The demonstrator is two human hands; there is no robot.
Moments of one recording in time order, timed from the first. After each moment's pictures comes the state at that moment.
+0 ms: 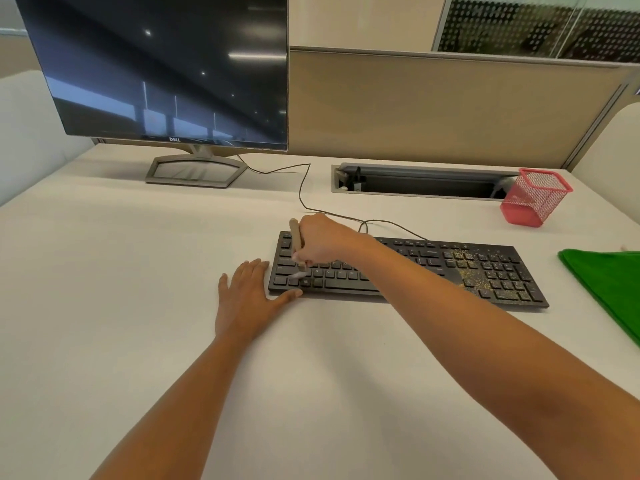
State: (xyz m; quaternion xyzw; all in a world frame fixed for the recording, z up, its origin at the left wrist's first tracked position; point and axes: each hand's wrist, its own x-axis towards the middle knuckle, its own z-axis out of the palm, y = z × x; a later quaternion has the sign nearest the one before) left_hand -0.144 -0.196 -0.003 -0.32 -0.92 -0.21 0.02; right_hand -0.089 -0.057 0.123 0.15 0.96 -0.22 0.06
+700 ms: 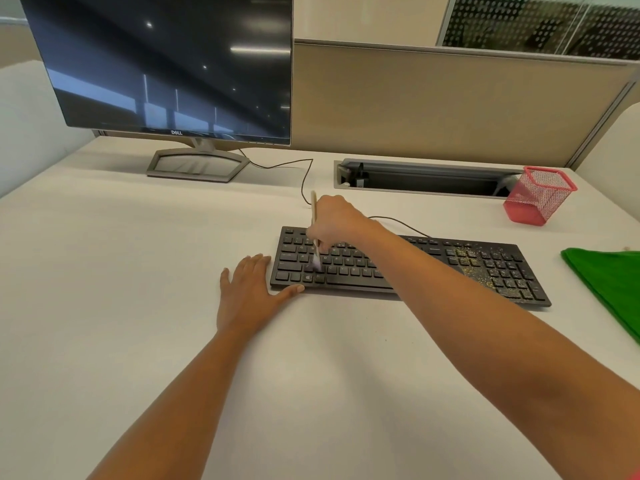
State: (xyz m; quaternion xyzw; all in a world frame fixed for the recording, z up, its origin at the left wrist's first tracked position) left_hand -0.142 -0.196 0.000 -0.32 -0.93 -0.21 0.01; right_hand -0.093 -0.048 0.134 0.26 0.93 -0.25 0.04
